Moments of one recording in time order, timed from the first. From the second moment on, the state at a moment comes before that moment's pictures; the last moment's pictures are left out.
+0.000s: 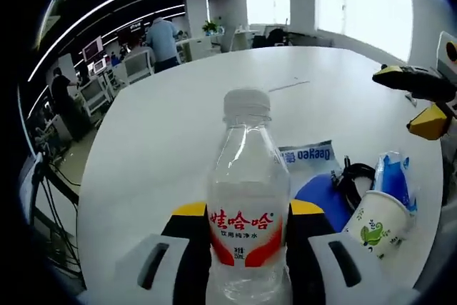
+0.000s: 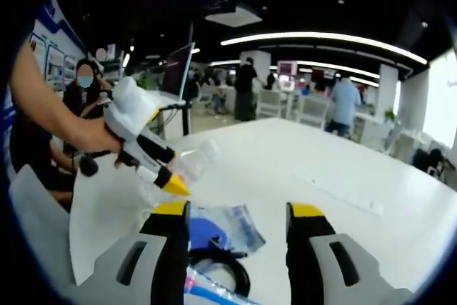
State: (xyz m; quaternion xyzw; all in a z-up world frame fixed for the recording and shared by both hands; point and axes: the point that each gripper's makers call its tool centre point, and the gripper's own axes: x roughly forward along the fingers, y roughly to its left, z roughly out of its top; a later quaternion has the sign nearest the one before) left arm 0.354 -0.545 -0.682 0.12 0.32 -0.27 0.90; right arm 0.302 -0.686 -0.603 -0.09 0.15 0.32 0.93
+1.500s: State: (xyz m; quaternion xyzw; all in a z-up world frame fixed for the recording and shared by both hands) left arm 0.412 -0.510 -0.638 0.04 0.23 -0.17 0.96; right arm 0.251 -0.705 -0.597 -0.09 0.18 0.32 0.93
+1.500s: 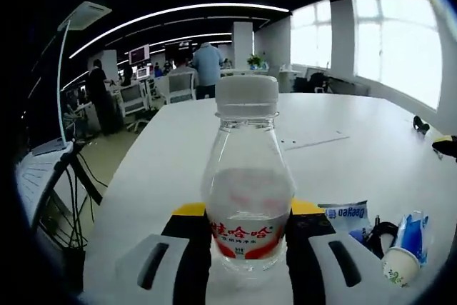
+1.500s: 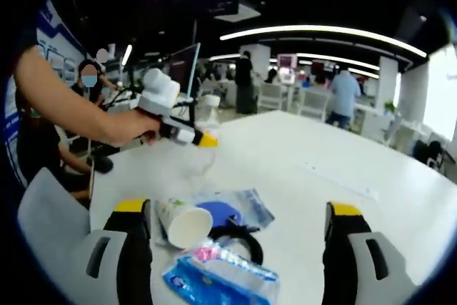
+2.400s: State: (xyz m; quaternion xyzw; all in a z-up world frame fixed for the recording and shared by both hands) left arm 0.451 -0.506 -0.662 0.04 0.22 -0.13 0.97; right arm 0.247 -0.726 -0.615 -0.09 0.21 0.30 0.93
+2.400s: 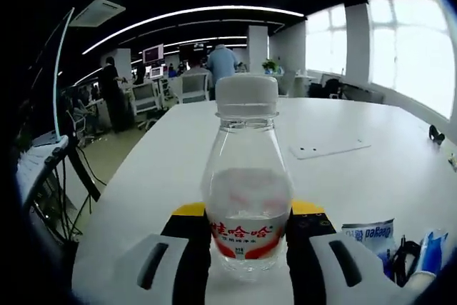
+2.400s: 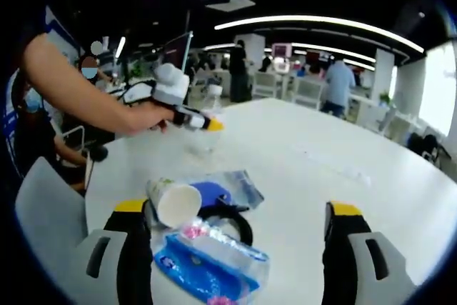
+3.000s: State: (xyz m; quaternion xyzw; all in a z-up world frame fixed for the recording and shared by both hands) left arm 0.454 -0.496 -0.668 0.02 0.20 -0.10 0.97; right arm 0.247 -0.719 -0.621 -0.09 0.22 0.31 0.92
